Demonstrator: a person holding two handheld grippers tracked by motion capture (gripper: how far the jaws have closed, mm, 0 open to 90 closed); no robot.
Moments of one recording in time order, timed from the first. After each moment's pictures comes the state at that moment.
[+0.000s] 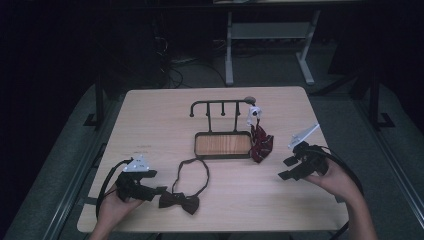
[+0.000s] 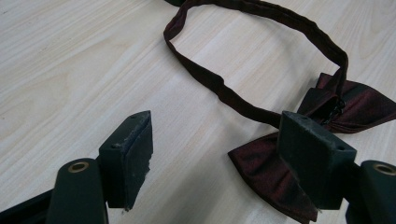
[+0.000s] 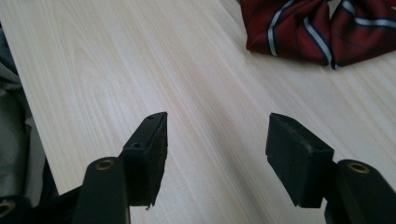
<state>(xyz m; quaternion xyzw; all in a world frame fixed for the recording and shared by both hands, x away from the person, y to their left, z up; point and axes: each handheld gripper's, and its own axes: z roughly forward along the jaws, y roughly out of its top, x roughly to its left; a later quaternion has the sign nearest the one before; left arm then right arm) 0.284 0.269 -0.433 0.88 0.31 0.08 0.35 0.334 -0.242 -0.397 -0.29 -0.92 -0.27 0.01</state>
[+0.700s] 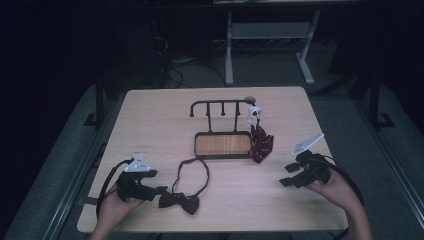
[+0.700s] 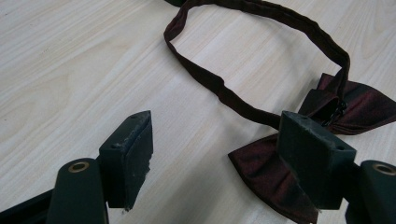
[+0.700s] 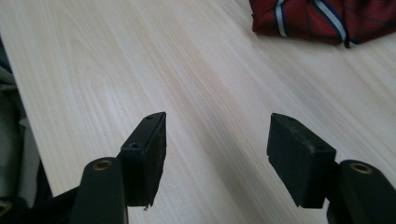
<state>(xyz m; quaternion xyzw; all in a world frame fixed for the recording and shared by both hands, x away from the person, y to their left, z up) 0.283 0.267 -0.432 0.88 0.31 0.08 0.35 0.318 -0.251 -0.416 -0.30 -0.91 -0.29 0.00</state>
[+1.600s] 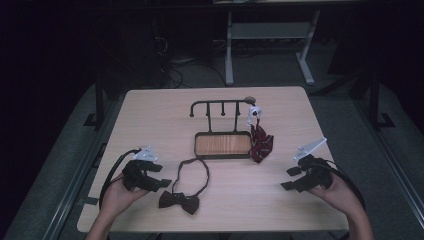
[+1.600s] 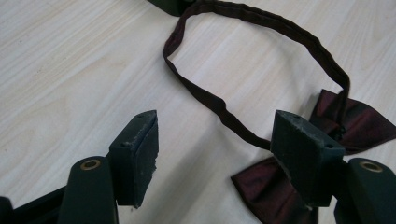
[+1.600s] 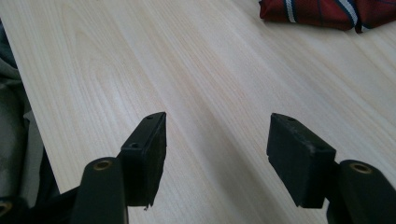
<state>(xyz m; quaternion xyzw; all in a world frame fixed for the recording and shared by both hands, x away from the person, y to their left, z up) 0.310 0.250 -0.415 0.90 0.30 0.05 0.31 0.309 -0.255 -0.421 -0.30 -0.91 -0.29 0.01</state>
